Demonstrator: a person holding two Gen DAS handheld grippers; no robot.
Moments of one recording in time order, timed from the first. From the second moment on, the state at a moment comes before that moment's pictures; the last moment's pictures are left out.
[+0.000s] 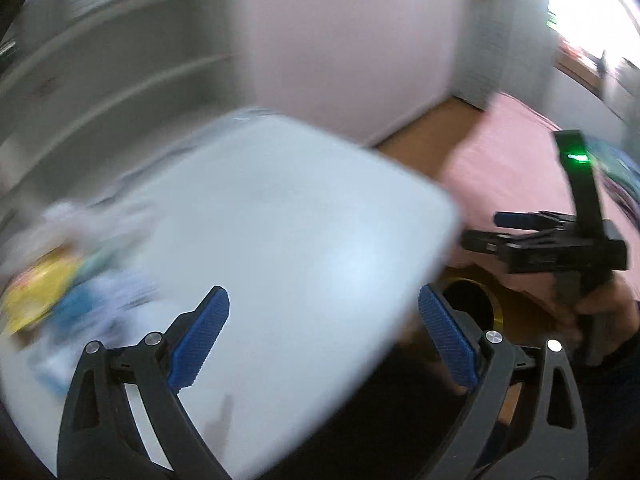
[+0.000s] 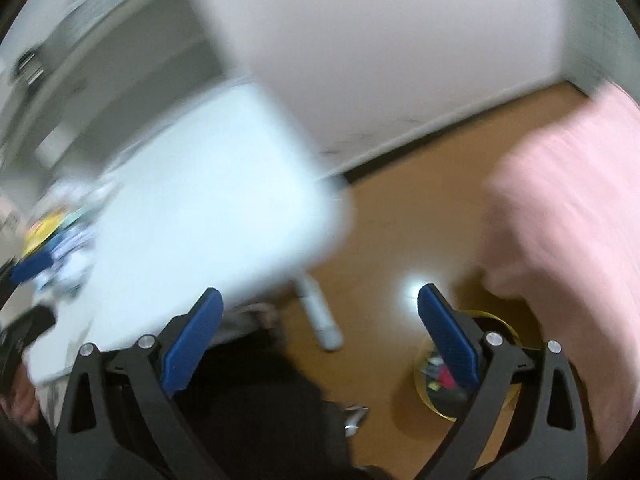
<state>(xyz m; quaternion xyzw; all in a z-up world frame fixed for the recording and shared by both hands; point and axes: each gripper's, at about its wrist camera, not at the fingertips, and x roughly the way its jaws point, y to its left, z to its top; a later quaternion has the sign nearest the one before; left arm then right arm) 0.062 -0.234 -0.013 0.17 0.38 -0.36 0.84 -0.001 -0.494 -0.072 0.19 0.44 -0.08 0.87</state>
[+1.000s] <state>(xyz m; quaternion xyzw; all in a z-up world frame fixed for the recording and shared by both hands) 0.218 0.000 0.024 0.05 0.42 -0.17 0.89 0.332 -0.268 0.027 0.14 0.48 0.27 0.82</state>
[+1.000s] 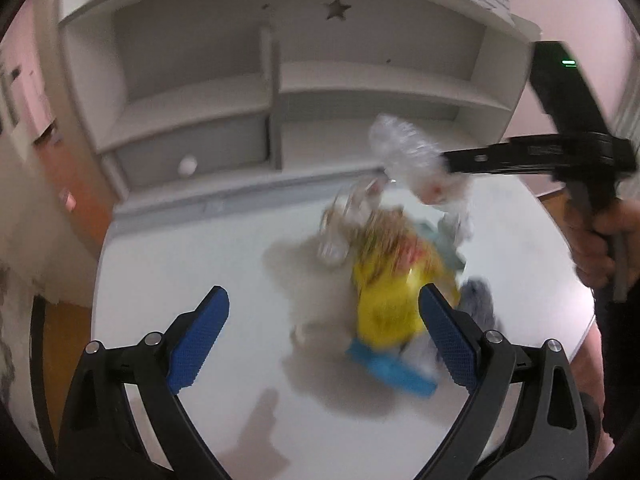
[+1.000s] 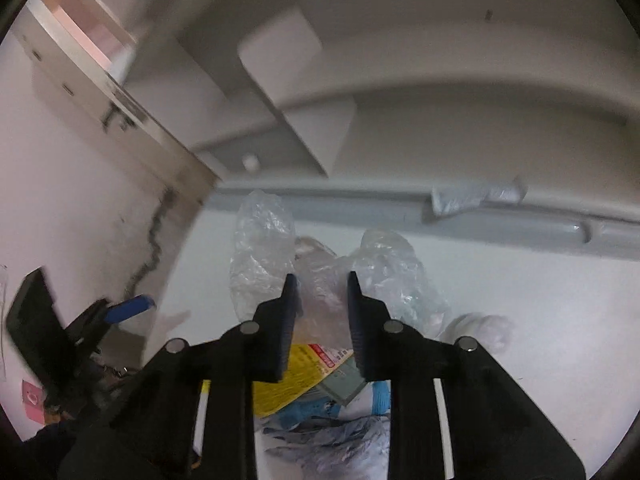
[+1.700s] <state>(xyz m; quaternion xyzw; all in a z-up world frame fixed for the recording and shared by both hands) 0.360 -0.029 -0.062 0.04 0.52 -0.20 0.83 0.246 -0.418 0.015 0.21 0.48 0.16 0.84</state>
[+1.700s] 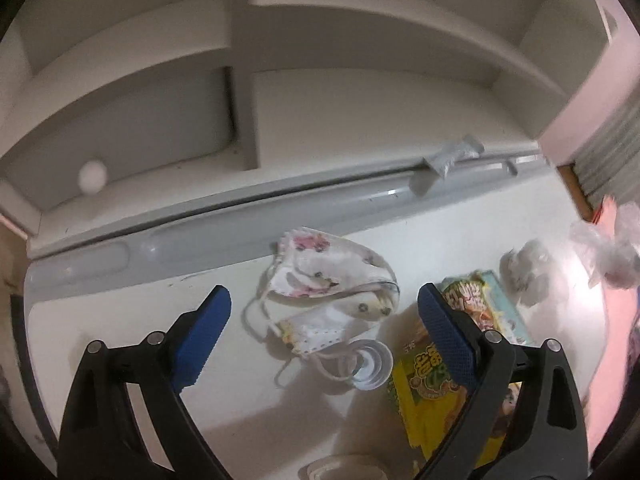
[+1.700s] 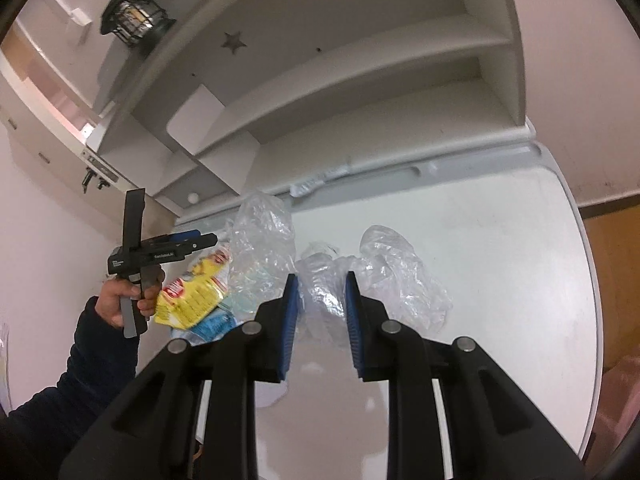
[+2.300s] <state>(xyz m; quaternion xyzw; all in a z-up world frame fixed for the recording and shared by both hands) 0.364 -0.030 -0.064 -0.02 0.52 -0.22 0.82 0.197 -0.425 0.022 0.22 0.47 0.13 0.84</state>
